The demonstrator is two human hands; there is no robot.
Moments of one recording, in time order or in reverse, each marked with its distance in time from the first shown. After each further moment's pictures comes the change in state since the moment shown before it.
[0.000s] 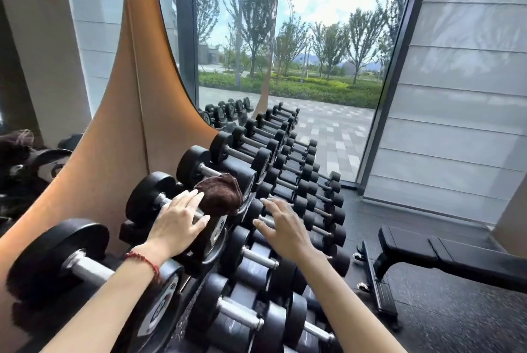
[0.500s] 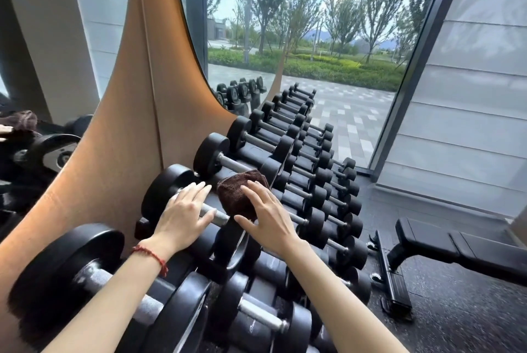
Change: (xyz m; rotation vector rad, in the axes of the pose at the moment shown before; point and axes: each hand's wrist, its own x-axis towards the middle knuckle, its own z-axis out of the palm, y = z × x) left_hand 0.040 -0.073 0.028 -0.010 -0.049 -0.006; right_hand 0.077 -0.040 0.082 0.060 0.009 -0.185
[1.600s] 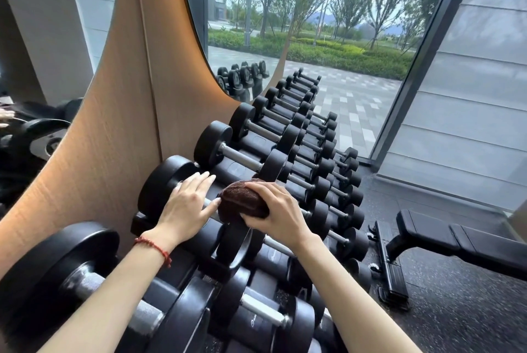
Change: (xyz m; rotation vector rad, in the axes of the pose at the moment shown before) left_hand 0.025 -0.020 0.021 -0.062 0.000 0.009; right_hand 0.017 0.013 0.003 0.096 0.138 -0.130
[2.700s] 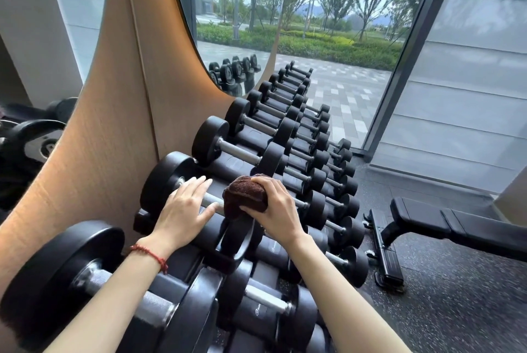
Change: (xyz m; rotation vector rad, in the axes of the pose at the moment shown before) left_hand -0.020 -0.009 -0.001 -0.046 -0.029 0.006; right_hand -0.011 -0.008 0.020 0.045 0.116 0.165
